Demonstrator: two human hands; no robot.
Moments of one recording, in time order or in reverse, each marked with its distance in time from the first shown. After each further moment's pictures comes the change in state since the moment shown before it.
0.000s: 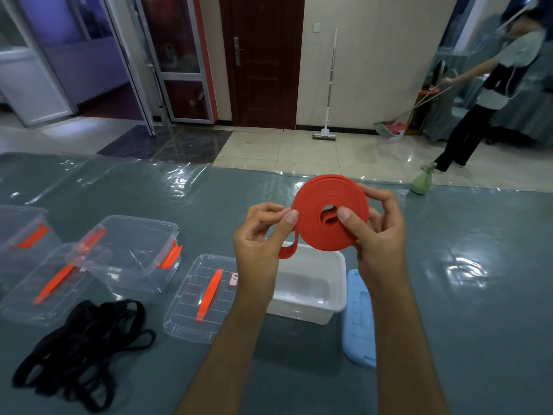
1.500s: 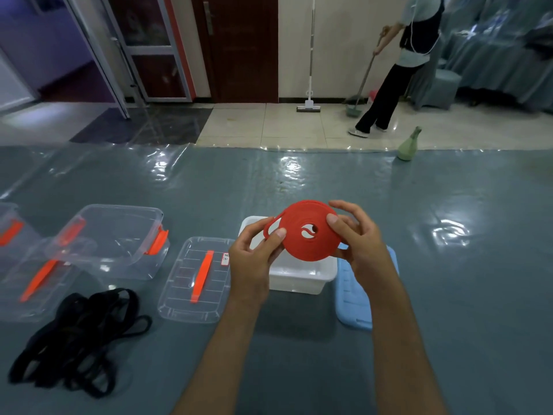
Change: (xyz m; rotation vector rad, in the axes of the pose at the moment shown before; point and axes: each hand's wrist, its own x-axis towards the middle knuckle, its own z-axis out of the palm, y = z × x) left_hand -0.032 -0.051 -0.021 -0.052 0.007 -0.447; right_hand -0.021 0.058 -0.052 -0.149 -0.015 0.362
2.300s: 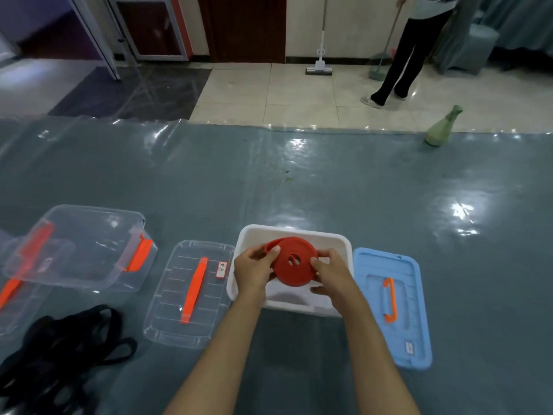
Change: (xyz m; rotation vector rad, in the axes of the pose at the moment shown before) left_hand 0.149 -0.114 -0.030 0.293 0.264 -0.419; right_hand 0.125 0.143 0.013 -0.310 0.092 0.604
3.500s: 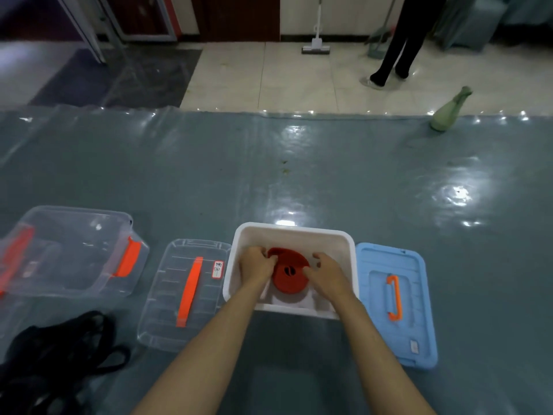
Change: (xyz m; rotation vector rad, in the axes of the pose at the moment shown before) left_hand 0.062 -0.022 0.010 0.764 -0.087 0.126; right_hand 0.025 0.006 0.005 -0.537 0.039 -0.098
